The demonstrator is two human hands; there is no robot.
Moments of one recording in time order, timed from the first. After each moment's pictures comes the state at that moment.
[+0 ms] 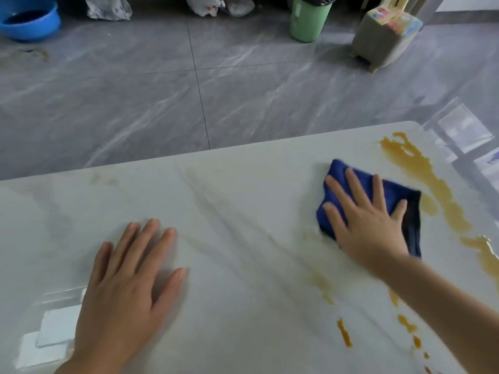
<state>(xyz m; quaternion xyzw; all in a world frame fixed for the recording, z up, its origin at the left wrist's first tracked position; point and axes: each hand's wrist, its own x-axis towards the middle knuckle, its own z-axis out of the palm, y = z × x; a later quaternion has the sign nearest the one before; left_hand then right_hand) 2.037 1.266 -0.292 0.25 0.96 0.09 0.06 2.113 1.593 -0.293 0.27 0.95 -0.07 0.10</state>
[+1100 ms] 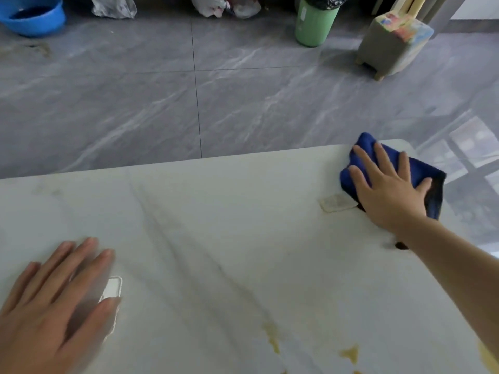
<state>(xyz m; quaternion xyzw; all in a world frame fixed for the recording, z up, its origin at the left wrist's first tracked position) 2.034 1.257 -0.316 0.26 0.95 0.18 0.03 2.067 1.726 -0.290 0.31 0.94 -0.09 0.09</state>
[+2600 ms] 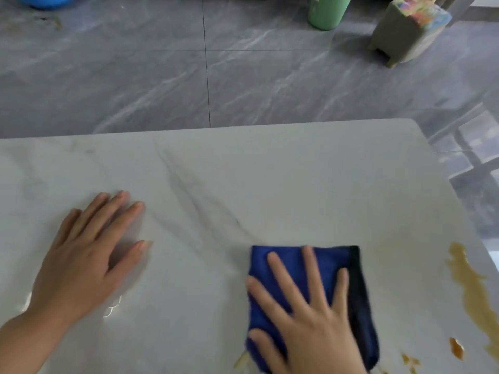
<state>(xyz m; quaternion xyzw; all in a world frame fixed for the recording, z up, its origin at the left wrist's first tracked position) 2.037 1.263 -0.299 0.25 0.96 0.09 0.03 2.209 1.518 -0.273 0.02 0.99 -0.08 0.14</state>
